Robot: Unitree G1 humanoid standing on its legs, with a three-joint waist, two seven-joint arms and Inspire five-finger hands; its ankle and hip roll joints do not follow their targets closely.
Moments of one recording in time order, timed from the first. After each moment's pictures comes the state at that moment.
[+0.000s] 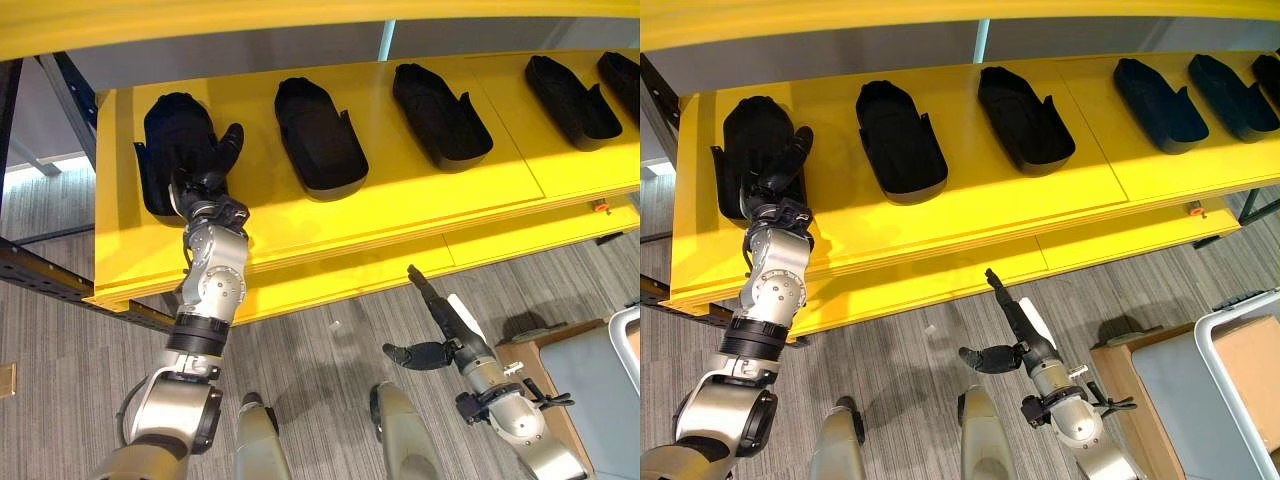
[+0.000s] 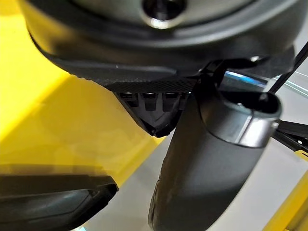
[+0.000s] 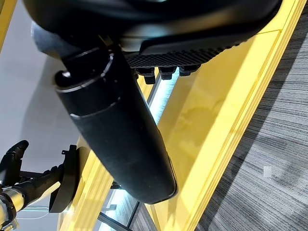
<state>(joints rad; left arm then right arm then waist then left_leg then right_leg) -0.74 0.36 -0.06 0.35 -1.05 -0.16 0.66 0.15 -0.56 0.31 -0.15 0.04 -0.10 -0.11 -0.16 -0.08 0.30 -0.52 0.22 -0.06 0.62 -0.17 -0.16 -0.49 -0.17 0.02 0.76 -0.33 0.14</state>
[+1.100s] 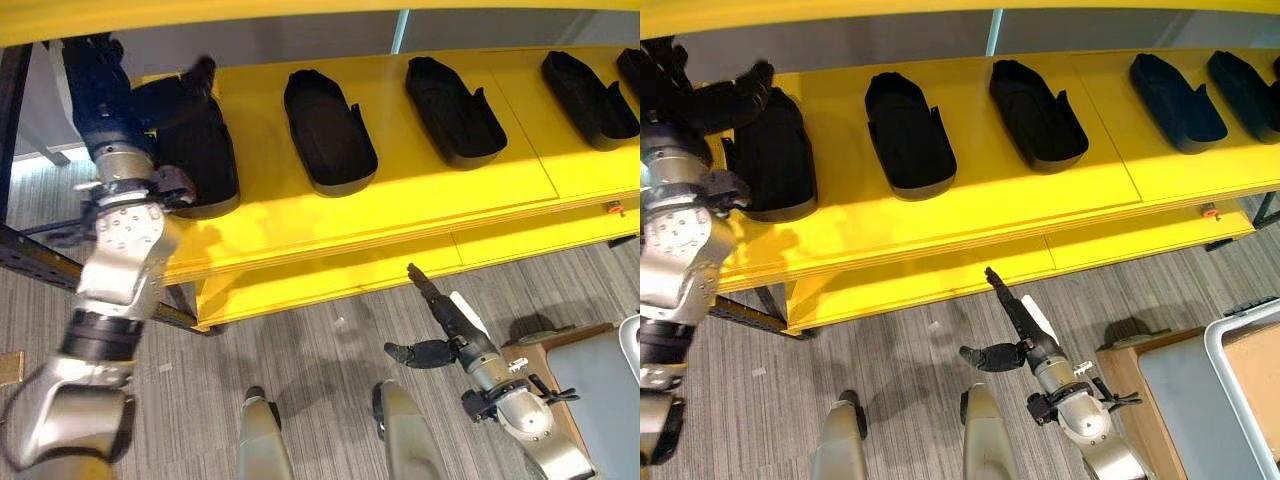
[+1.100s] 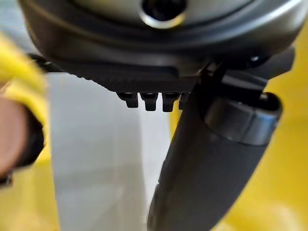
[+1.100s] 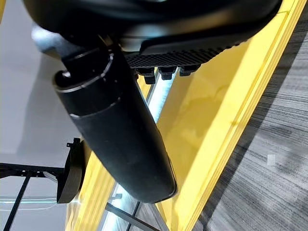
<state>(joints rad) -0.64 0.87 -0.12 0.04 -0.45 -0.07 0.49 0.16 -0.58 0.25 -0.15 0.11 -0.12 -0.04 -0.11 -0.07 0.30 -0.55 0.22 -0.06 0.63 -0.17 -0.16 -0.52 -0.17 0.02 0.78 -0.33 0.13</state>
